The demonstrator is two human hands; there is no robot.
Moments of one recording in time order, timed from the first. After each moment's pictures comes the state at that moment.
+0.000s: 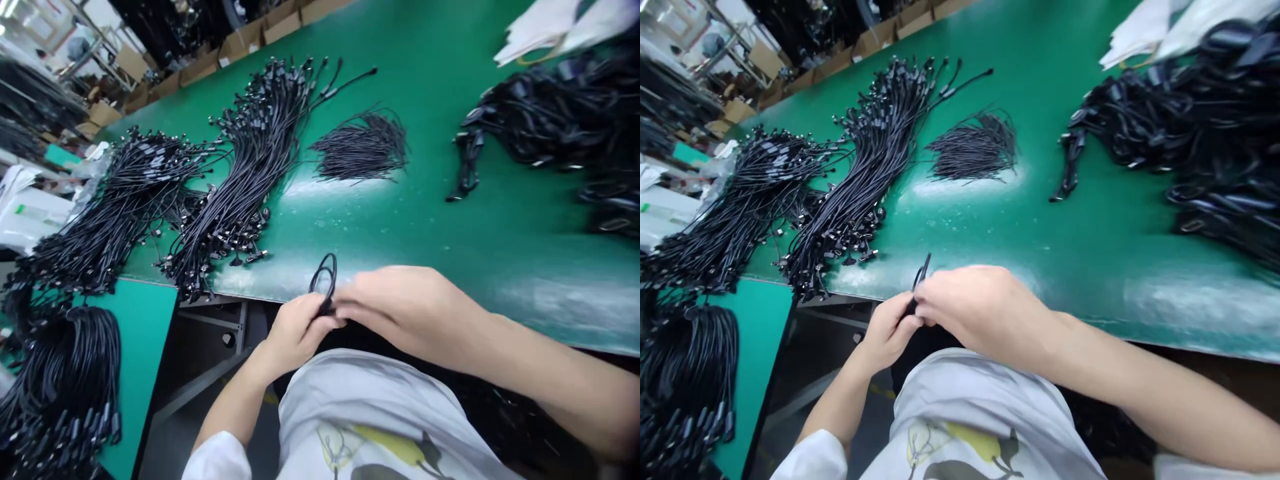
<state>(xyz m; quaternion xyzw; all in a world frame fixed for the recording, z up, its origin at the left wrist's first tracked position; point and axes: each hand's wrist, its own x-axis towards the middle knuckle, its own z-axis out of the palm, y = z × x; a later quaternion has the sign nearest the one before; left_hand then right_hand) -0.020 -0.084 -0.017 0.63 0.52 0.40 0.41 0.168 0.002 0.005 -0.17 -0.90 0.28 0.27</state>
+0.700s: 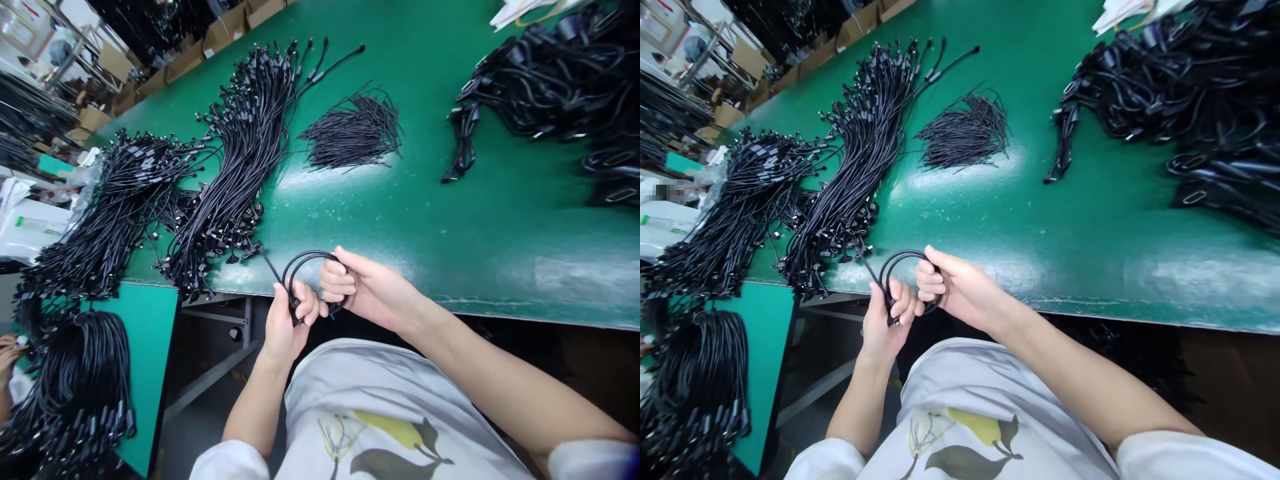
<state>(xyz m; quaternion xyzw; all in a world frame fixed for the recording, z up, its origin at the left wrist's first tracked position) 0.004 -0.082 -0.033 0.22 0.43 0.62 0.62 0.132 0.000 -0.038 -0.14 -0.23 0.93 0.25</state>
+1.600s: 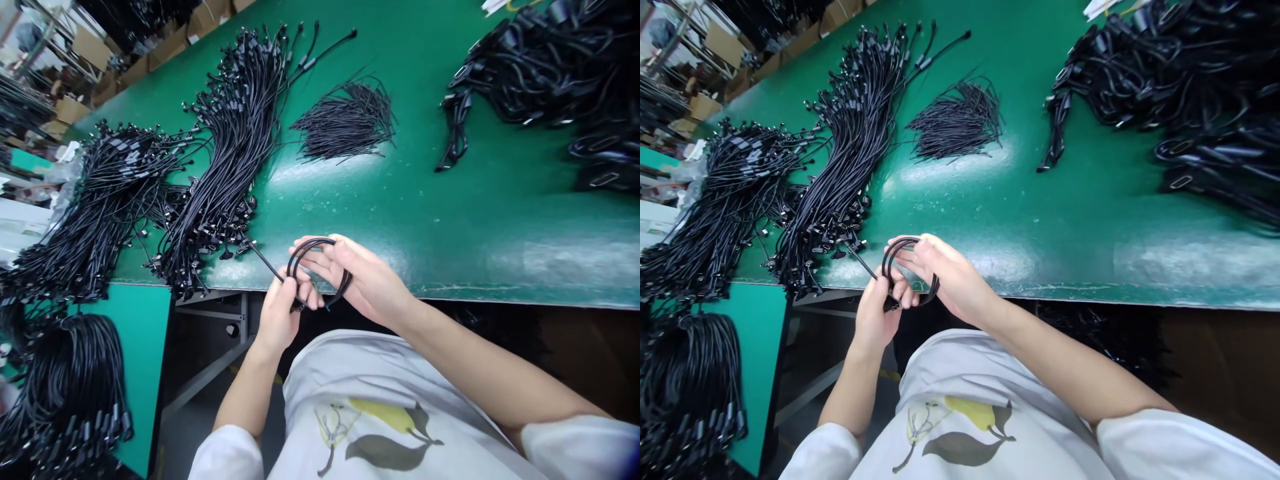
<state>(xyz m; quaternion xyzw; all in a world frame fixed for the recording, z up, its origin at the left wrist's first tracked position) -0.011 -0.080 -0.035 0.30 0.48 0.57 0.60 0.120 -0.013 -0.031 -0.20 -0.29 0.85 0.40</state>
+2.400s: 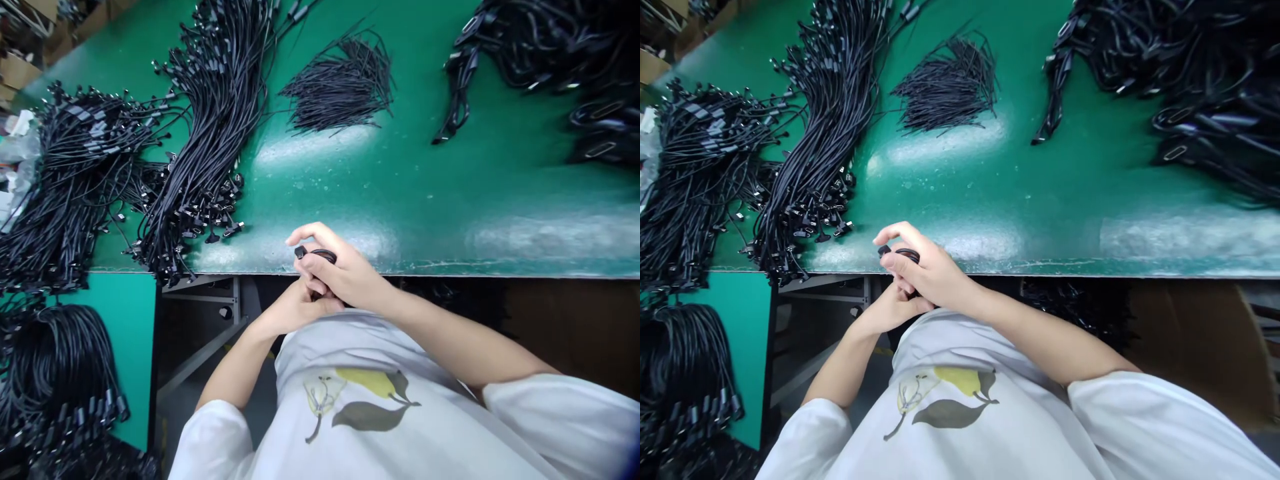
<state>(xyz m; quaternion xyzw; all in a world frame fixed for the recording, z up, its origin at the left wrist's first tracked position) -0.008 -0.080 -0.052 0.48 0.46 0.31 0.68 0.123 -0.017 -0.032 -0.23 -0.51 0.76 0.32</state>
